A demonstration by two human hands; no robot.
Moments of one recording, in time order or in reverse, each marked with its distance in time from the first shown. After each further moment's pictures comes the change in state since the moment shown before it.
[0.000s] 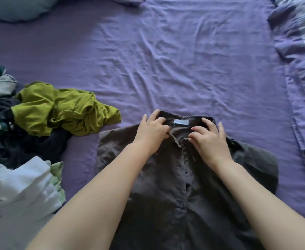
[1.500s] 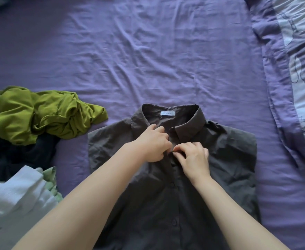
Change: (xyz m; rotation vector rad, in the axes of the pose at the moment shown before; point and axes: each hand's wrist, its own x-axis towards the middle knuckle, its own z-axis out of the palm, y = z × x) left_hand -0.019 0.030 -0.017 0.060 -0.259 0.474; right_hand -0.062 -0.039 0.014 0.288 -0.065 0.376
